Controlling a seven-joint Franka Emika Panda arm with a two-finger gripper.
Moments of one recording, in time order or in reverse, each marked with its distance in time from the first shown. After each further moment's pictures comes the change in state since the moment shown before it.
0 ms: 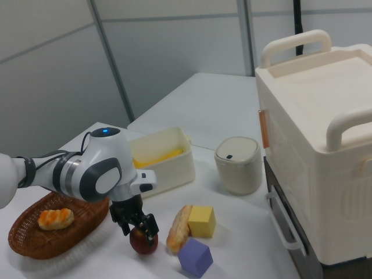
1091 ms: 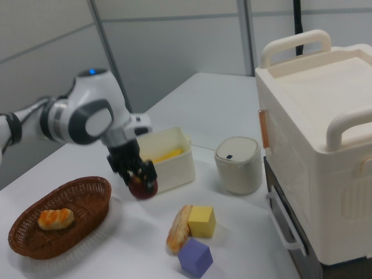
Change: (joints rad) arm 0.004 -0.002 0.001 0.337 -0.005 -0.233 0.000
